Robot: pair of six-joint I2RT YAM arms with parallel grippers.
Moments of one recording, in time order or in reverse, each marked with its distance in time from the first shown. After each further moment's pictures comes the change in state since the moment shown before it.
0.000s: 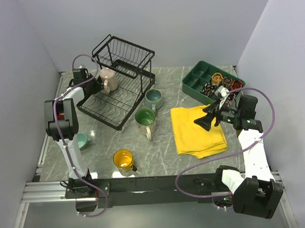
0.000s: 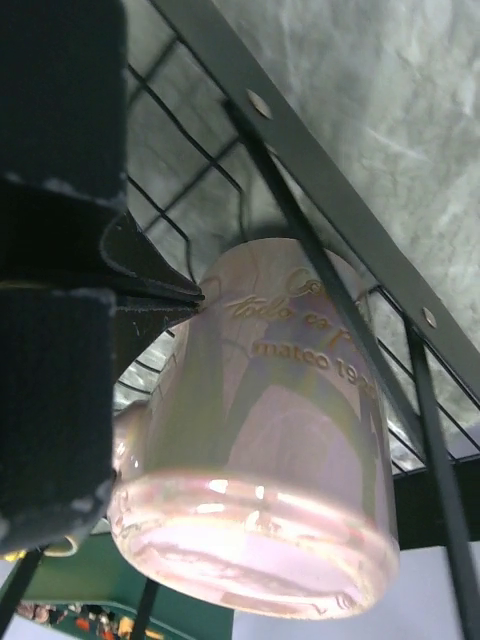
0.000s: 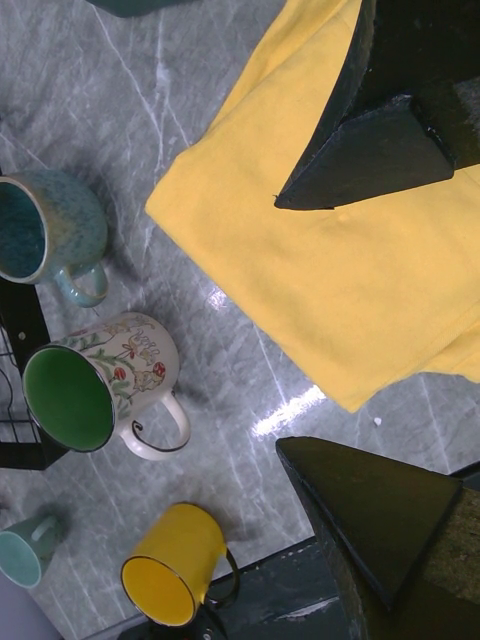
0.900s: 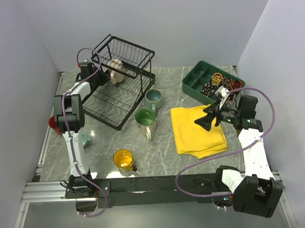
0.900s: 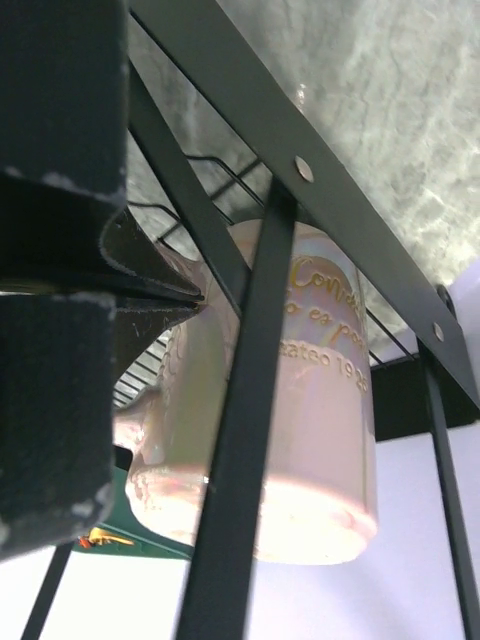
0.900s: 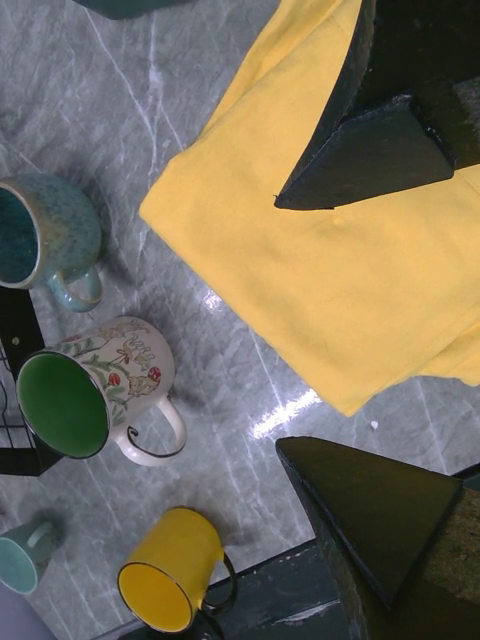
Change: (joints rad) left arm -0.050 0.206 0.256 0.063 0.025 -0.182; right arm -0.008 0.013 0.000 -0.011 0.000 -0.020
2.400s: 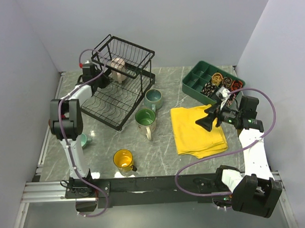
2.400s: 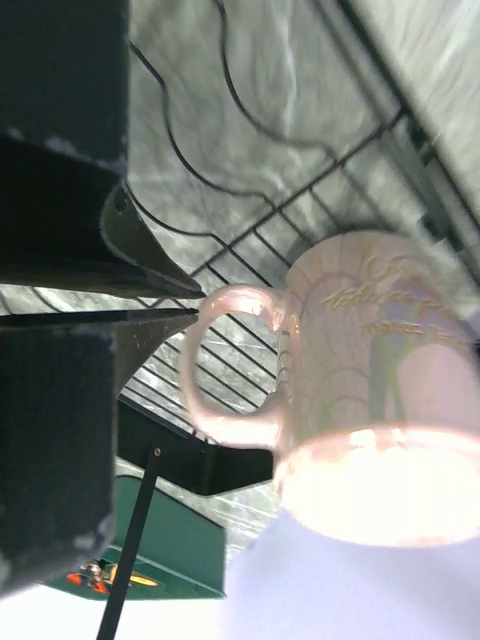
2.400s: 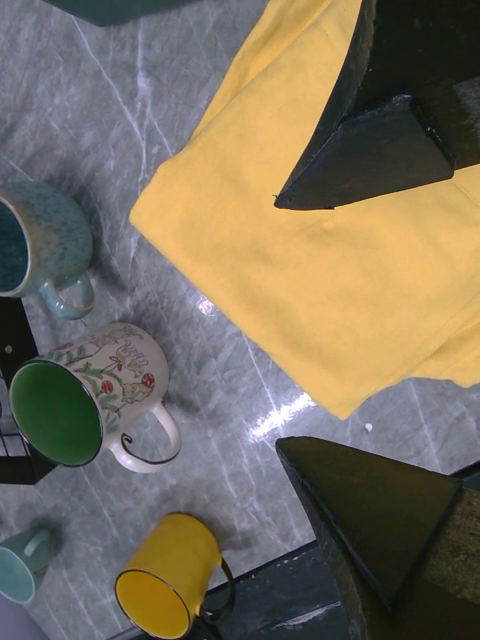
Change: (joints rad) left arm -0.058 -0.171 -0.179 -0.006 -0.097 0.067; right arm -0.024 0.000 0.000 -0.029 0.000 -0.024
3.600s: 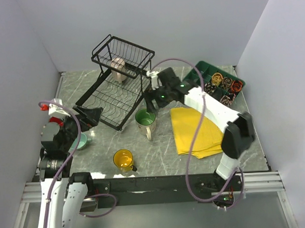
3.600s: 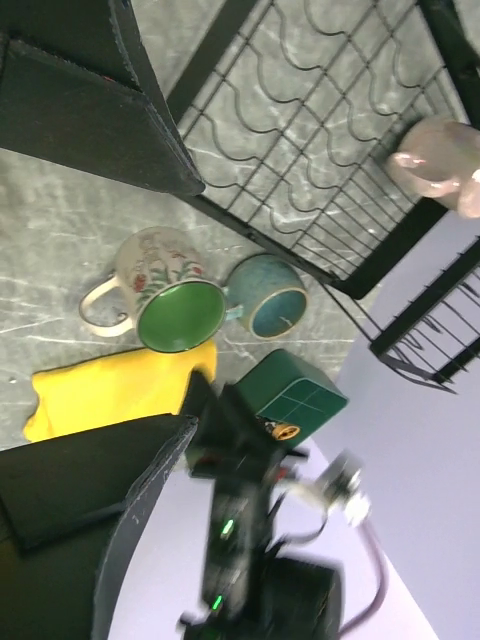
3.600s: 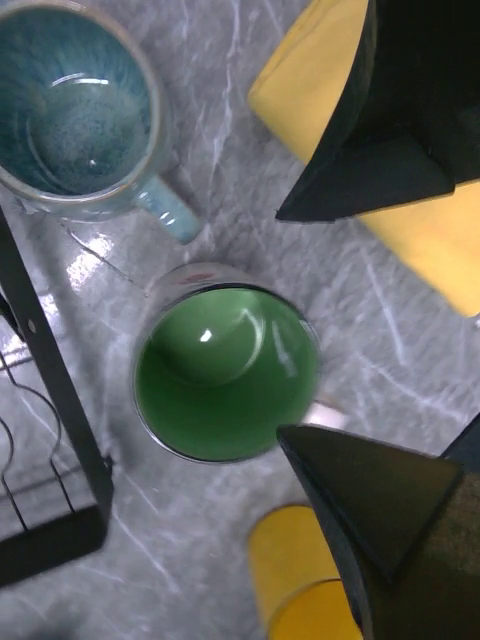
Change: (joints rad) left arm 0.043 -1.616 -0.811 -0.329 0.079 0.144; right arm 0.886 0.719 0.778 -0.179 0.903 0.493
